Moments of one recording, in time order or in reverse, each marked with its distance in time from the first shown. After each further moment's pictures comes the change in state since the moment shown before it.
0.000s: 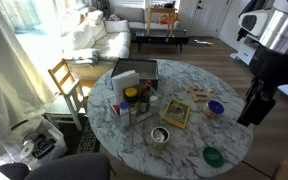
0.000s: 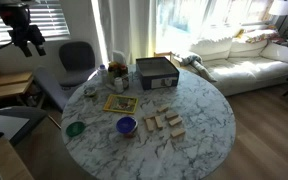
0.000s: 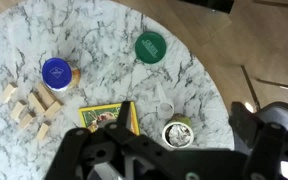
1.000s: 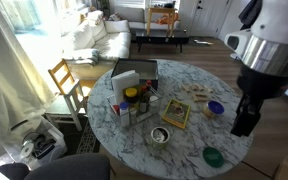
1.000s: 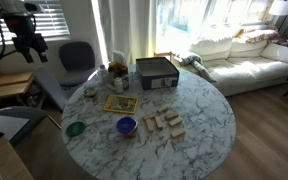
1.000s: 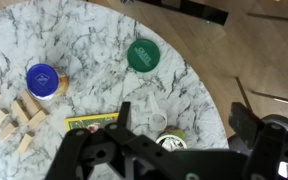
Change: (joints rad) arm 0.017 0.065 -0.006 -0.022 0.010 0.028 -0.006
